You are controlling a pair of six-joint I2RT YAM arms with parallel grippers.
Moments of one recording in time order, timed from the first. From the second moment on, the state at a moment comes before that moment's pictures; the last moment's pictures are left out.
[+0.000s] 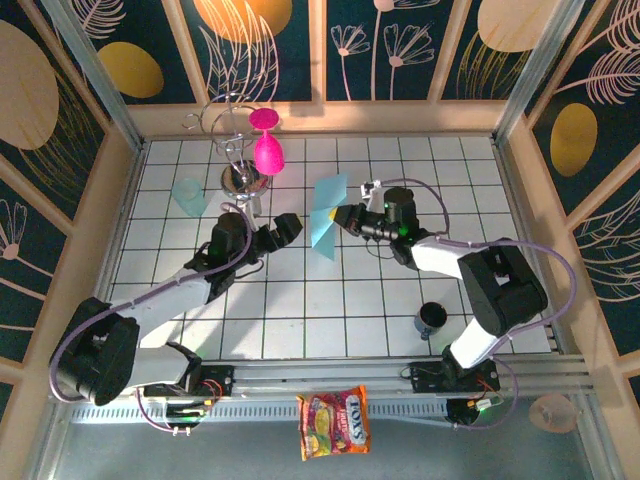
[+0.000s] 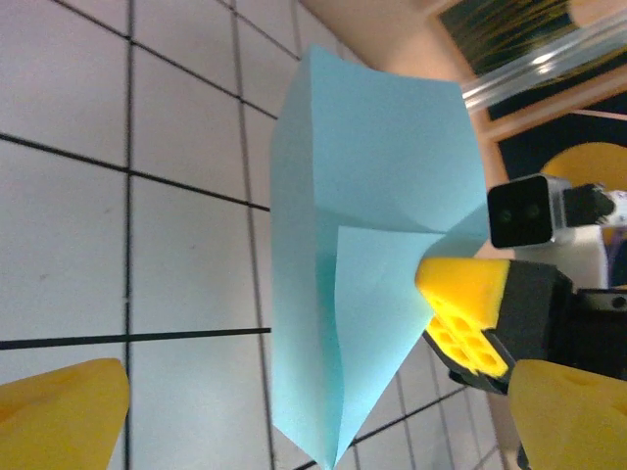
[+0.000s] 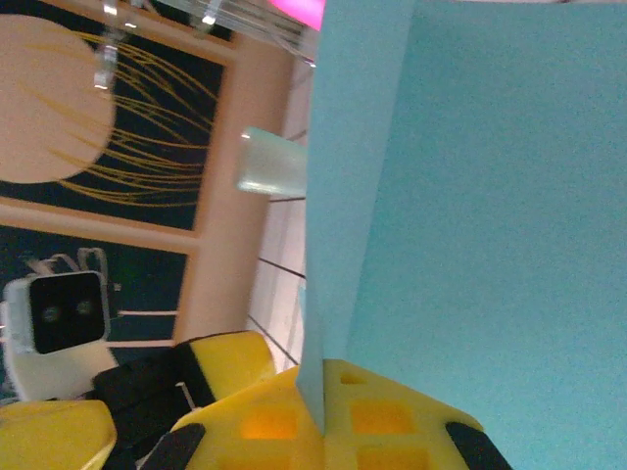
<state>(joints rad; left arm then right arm) -0.53 1.28 0.58 0.34 0.24 -0.94 0.47 1.63 0.75 0.59 -0.64 0.99</state>
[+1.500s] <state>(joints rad) -0.53 1.42 0.56 0.72 0.54 -1.14 0.48 1.62 0.73 0.82 -0.82 1.15</state>
